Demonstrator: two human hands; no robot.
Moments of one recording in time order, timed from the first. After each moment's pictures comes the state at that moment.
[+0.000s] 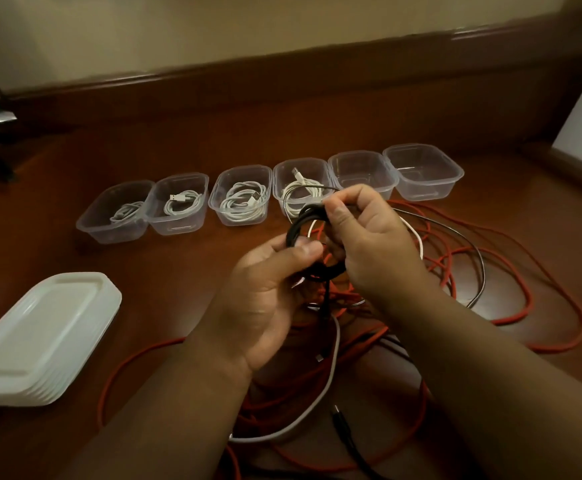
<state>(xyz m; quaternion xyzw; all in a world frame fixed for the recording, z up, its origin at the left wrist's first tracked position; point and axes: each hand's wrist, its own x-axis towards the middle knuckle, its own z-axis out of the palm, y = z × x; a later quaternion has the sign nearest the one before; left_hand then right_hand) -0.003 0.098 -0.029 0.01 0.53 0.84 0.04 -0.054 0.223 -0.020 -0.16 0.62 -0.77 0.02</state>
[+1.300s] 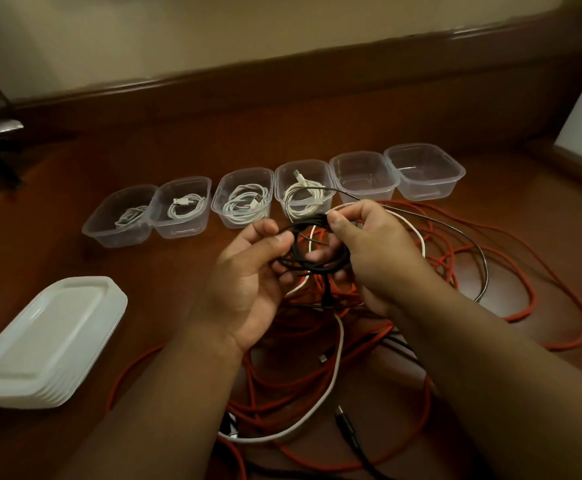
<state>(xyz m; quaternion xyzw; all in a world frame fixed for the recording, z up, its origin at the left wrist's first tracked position) -0.014 0.084 -0.025 -0.05 0.51 0.86 -0.02 -0.065 0.225 -0.027 -0.06 0.62 -0.78 0.09</state>
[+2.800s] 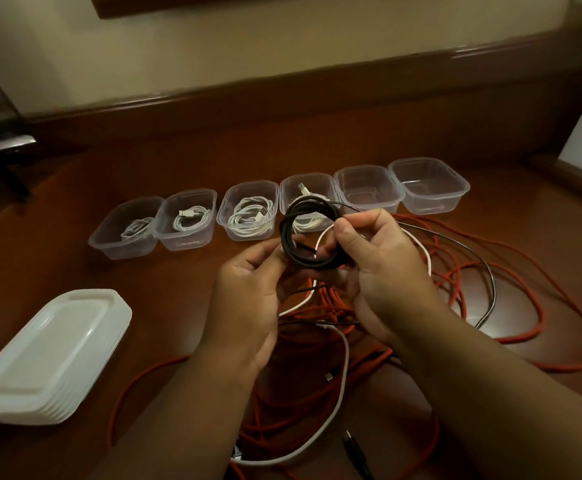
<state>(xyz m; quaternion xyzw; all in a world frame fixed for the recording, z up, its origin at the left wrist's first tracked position) -0.014 0.095 -0.025 -0.07 0.60 0.79 -0.14 -0.052 0.218 -0.021 -0.09 0.48 -0.87 0.08</state>
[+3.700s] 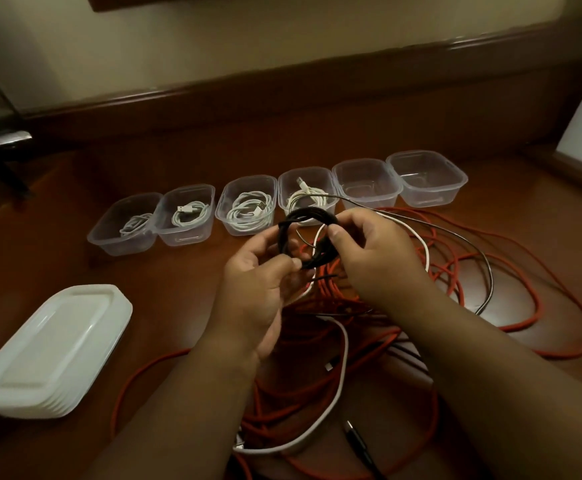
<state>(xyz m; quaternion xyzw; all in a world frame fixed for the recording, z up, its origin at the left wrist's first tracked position) -0.017 0.094 -0.029 -0.09 0.59 0.80 -0.10 -0.070 0.230 -0.036 -0.18 0.81 -0.56 -0.09</state>
